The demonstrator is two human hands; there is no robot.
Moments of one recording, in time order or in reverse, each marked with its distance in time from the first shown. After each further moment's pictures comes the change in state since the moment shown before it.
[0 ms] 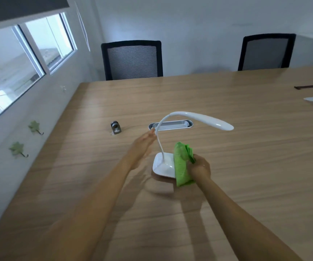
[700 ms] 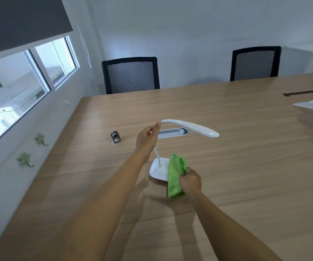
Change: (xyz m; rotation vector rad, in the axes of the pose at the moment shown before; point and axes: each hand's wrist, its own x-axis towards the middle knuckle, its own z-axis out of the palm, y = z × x) left_hand -0.010 0.041 0.043 0.144 0.330 0.230; right_hand -0.042 -0.001 0.005 0.131 0.029 0.121
